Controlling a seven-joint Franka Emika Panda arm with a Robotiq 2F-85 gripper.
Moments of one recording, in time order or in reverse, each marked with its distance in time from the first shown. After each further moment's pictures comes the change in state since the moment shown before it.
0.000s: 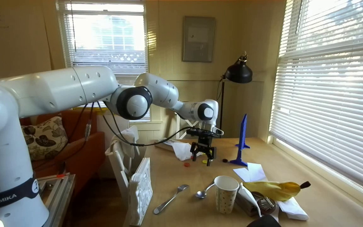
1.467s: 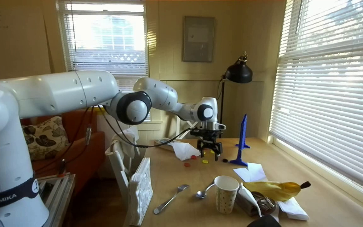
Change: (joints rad) arm 0.010 0.056 -0.013 0.090 -0.005 0.216 -0.022
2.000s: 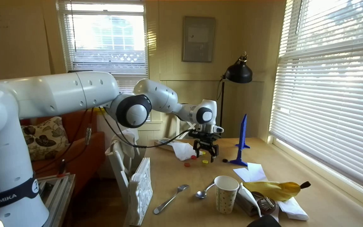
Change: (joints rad) arm -0.017 0.017 0.069 -0.001 0.020 0.001 -0.072
